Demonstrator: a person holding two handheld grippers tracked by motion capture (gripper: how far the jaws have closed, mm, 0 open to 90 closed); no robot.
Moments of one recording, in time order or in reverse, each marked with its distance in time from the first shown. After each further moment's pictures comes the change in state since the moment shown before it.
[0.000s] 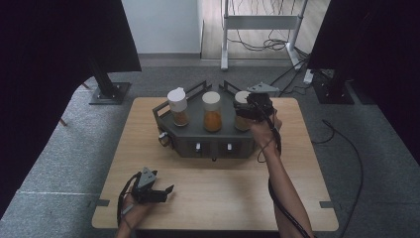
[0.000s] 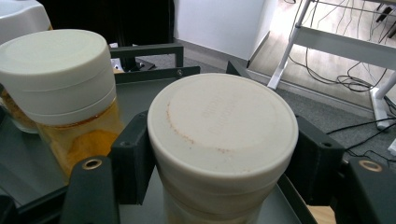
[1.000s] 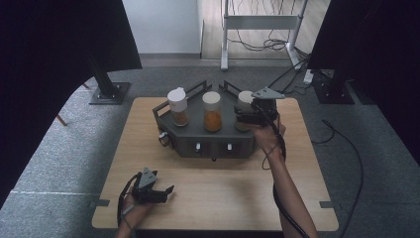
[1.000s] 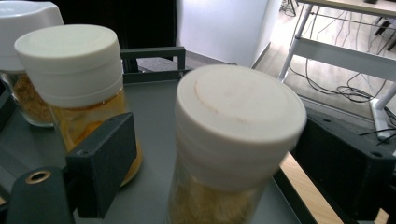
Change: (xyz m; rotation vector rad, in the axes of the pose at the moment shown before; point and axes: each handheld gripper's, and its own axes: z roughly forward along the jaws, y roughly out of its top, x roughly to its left) left arm -0.002 0.001 0.000 0.007 0.005 0.012; right arm -0.004 -0.021 -0.015 -0.049 0.008 -0.018
